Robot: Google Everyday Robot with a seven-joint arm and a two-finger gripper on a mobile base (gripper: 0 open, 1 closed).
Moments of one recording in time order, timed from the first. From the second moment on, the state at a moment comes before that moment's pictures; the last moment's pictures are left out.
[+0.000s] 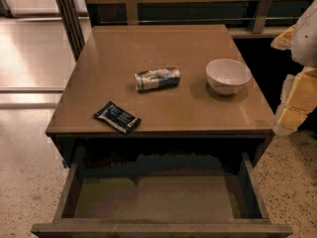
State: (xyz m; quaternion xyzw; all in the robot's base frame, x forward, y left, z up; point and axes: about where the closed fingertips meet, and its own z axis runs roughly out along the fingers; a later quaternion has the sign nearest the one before) arm 0.438 -0.217 0.976 -0.60 0.78 -0.03 0.16
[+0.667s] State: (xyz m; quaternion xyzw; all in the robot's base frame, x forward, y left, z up) arm 0.456 -0.218 0.982 -0.64 0.75 -0.03 0.16
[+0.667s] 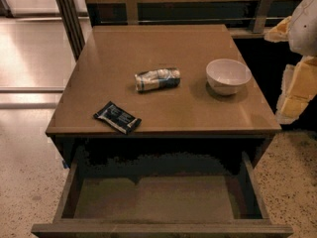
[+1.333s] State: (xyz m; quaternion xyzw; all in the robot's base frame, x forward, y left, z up) arm 0.538 -0.219 0.980 -0.73 0.66 0.03 0.18
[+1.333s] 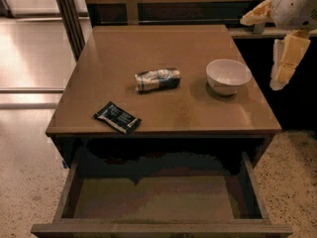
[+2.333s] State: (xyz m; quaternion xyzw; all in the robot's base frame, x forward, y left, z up) arm 0.592 -0.199 0.968 -0.75 0.62 0.03 0.23
